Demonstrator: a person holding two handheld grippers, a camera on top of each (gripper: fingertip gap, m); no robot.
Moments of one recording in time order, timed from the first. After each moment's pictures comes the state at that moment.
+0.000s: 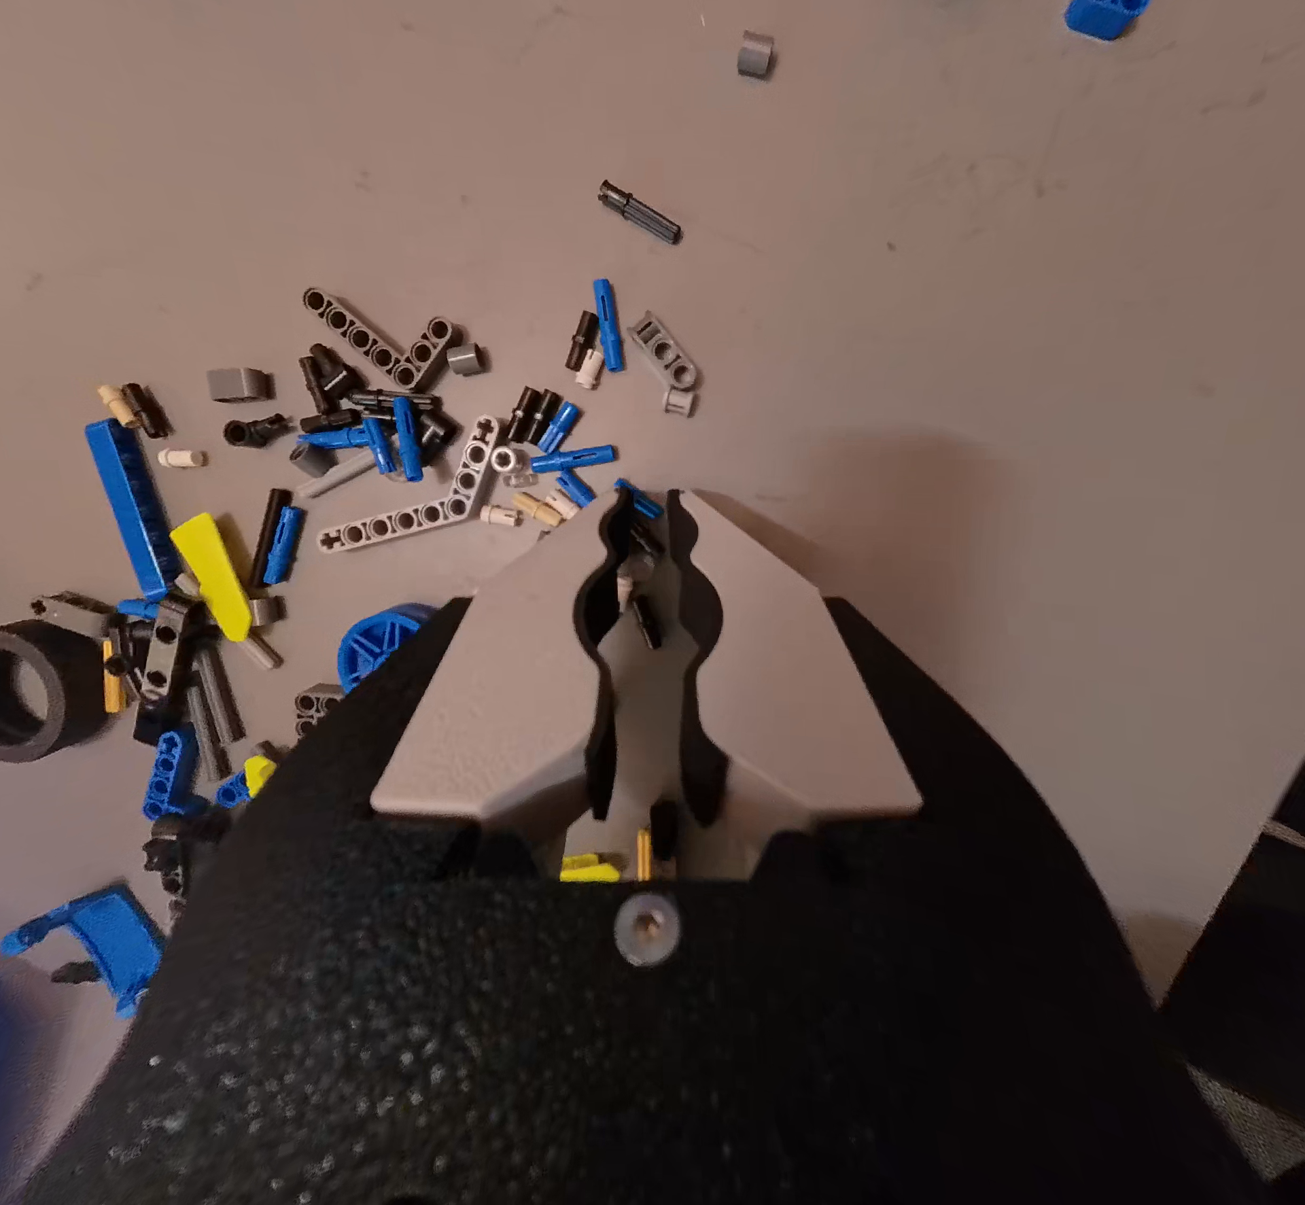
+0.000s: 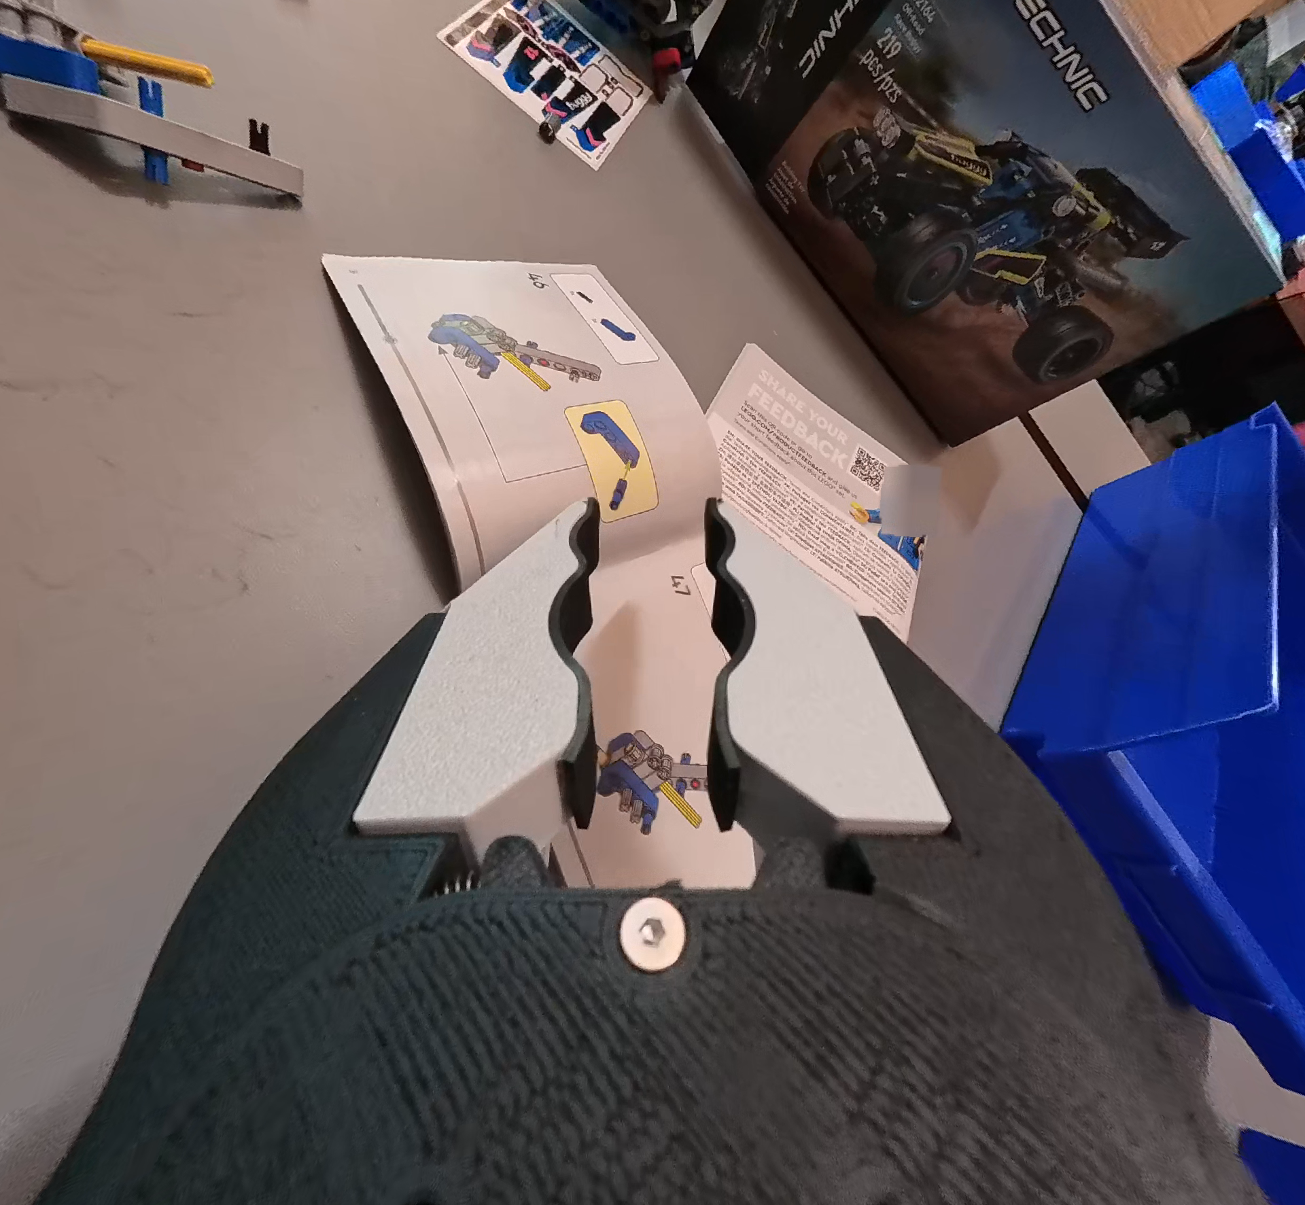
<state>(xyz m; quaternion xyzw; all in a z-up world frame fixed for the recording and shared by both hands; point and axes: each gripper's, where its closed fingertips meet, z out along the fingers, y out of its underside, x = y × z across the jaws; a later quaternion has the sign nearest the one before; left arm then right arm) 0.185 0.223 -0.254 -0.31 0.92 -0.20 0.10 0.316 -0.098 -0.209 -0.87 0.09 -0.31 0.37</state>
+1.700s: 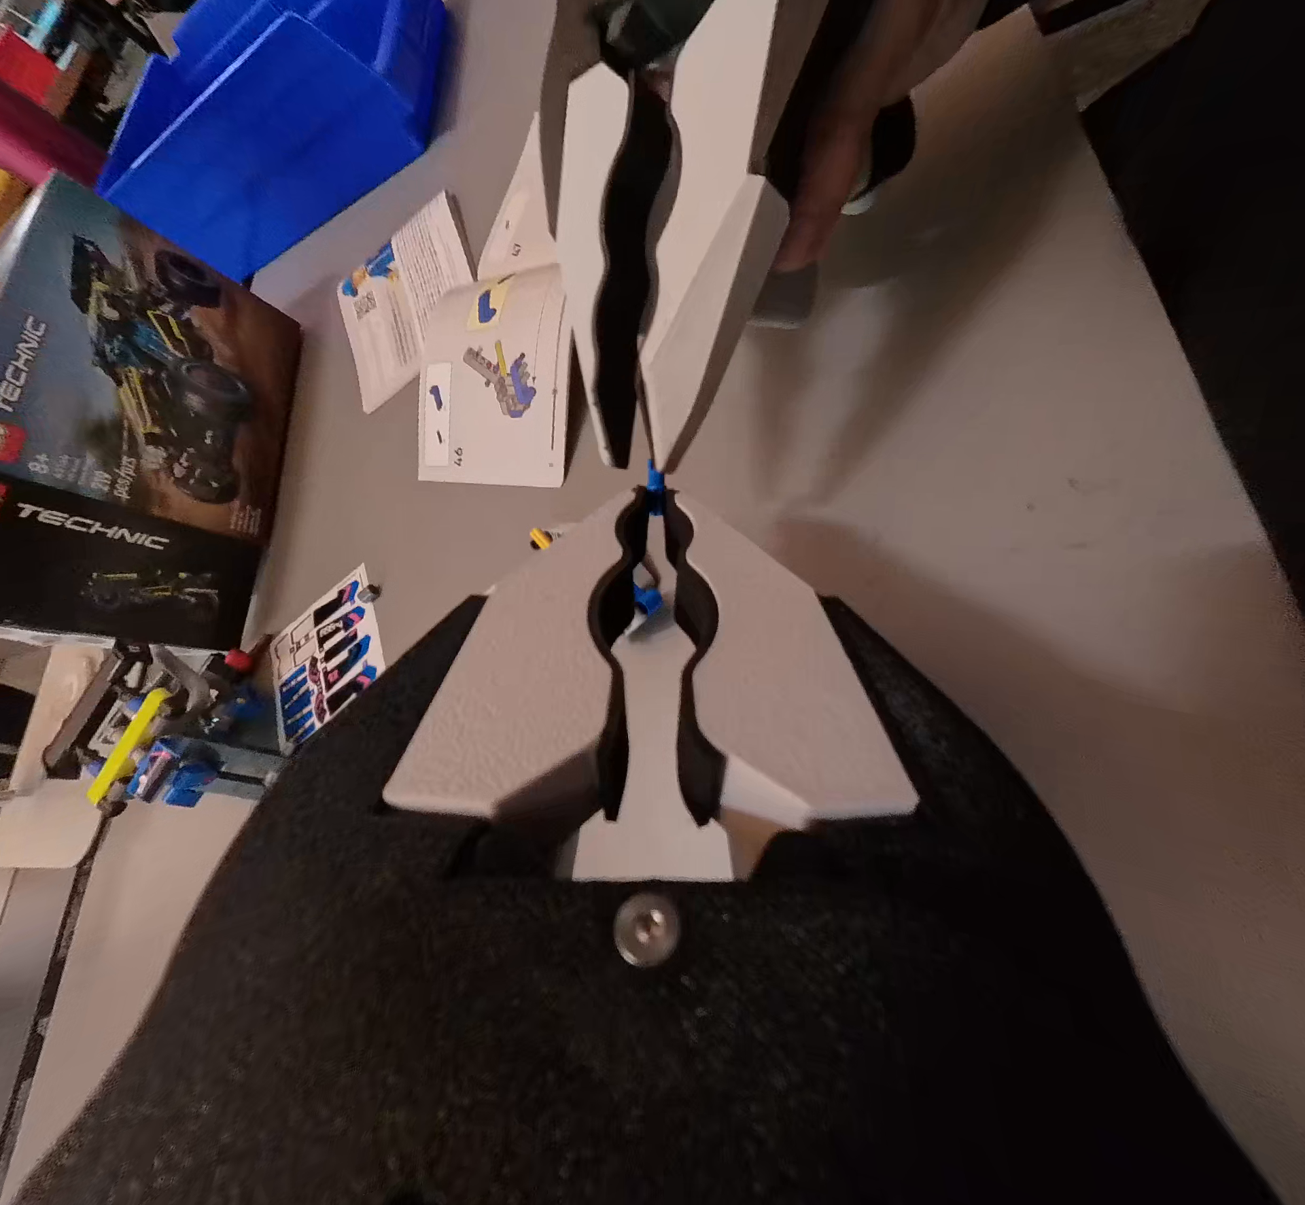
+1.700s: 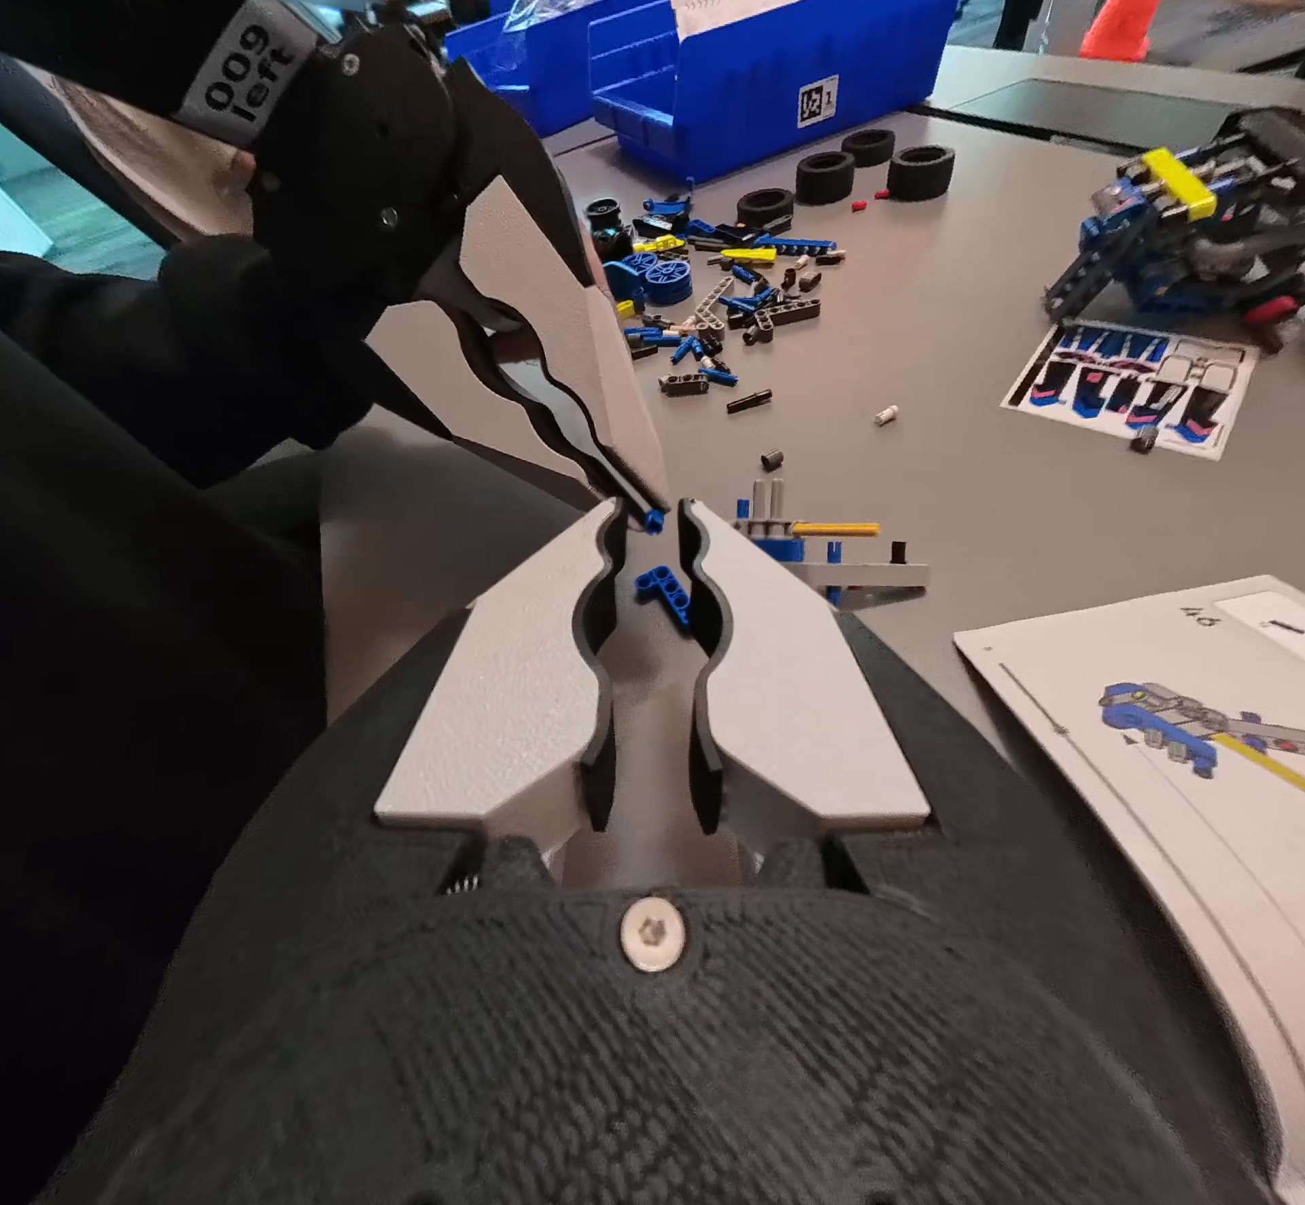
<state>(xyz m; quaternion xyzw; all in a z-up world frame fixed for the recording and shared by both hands) 0.179 0.036 -0.195 -0.01 0.88 -0.40 0.27 0.176 0.042 -0.182 -0.80 0.11 0.04 0.59</state>
